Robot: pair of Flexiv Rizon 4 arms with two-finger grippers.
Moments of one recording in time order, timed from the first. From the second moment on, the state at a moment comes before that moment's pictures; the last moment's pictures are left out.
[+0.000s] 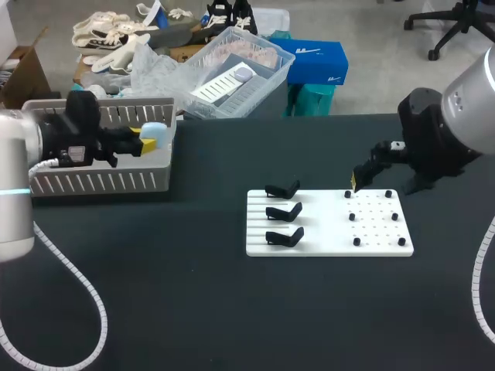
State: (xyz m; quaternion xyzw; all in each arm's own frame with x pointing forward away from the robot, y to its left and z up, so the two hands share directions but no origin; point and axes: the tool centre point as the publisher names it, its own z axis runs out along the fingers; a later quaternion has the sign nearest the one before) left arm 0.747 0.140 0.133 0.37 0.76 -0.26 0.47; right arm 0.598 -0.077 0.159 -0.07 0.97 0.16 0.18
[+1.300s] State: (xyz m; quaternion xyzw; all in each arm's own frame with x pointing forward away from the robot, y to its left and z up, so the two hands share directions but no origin) left arm 0.823 0.187 0.106 0.35 0.81 -0.17 0.44; right arm 0.598 -0.077 0.159 -0.07 0.97 0.16 0.19
